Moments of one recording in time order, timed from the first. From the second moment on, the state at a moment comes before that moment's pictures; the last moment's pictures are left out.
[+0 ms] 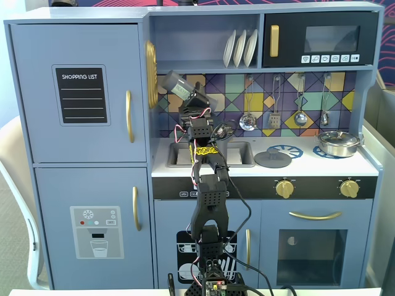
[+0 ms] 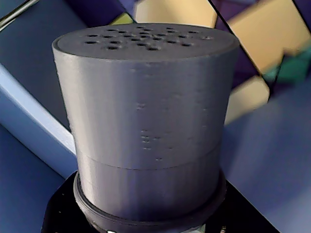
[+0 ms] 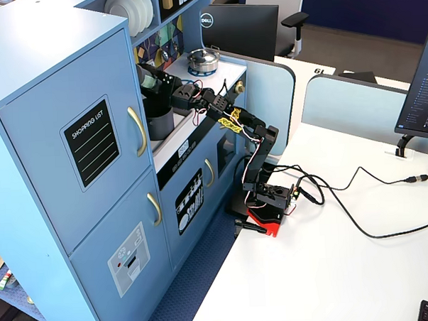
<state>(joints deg) -4.7 112.2 82.7 20.4 47.2</state>
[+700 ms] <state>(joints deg) -1.3 112.1 88.3 25.8 61.7</state>
